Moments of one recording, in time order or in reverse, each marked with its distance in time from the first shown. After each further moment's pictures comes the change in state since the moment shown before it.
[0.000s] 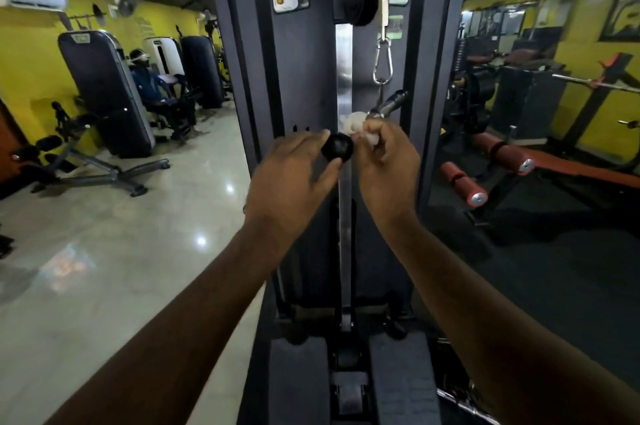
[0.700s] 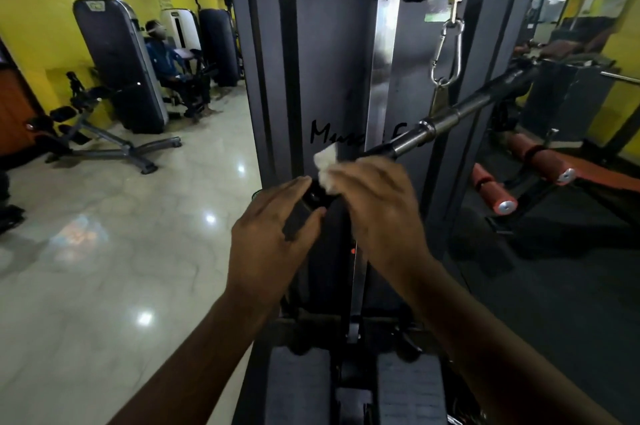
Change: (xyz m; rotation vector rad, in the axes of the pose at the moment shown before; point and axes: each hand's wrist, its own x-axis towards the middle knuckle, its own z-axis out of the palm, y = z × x) left_hand -0.006 -0.085 0.063 -0.141 0.210 -0.095; right_hand 0.008 0.081 0.068 -0.458 -0.335 -0.613
